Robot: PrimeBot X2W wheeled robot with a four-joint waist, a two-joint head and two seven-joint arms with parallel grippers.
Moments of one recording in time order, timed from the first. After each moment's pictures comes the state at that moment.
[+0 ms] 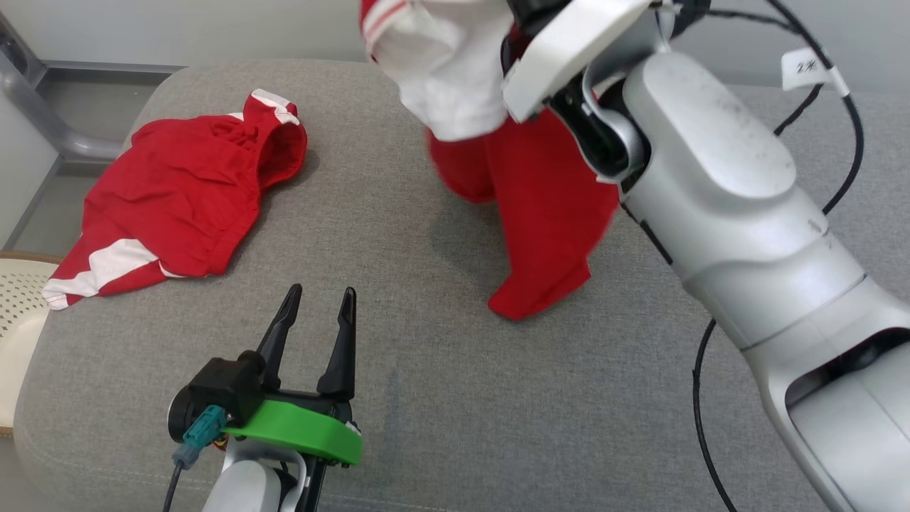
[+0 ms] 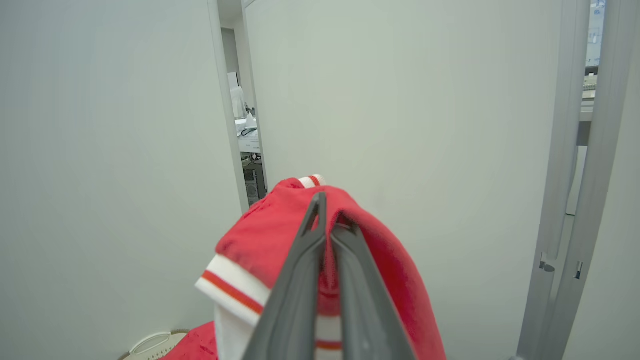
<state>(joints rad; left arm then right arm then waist) -0.16 0.05 -0.23 0.25 -0.33 -0.13 -0.26 -1.17 -0.05 0.57 0.68 0.62 0.13 -0.15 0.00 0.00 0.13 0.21</state>
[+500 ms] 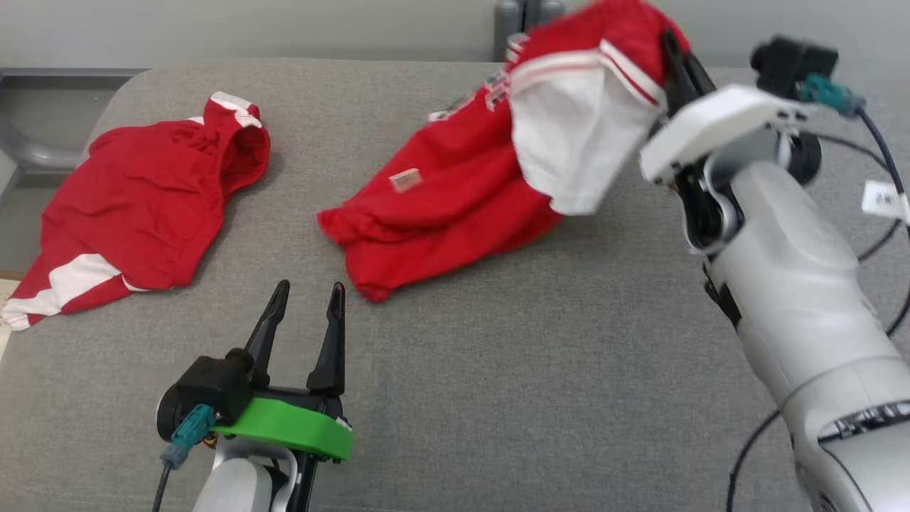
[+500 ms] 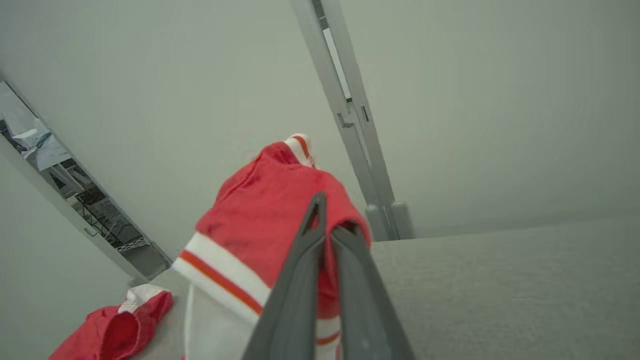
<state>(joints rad) -0.15 0.05 -0.20 0.23 -0.32 -0.13 -0.26 -1.00 -0.08 0.23 0.99 0.59 0.13 -0.26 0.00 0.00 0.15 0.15</state>
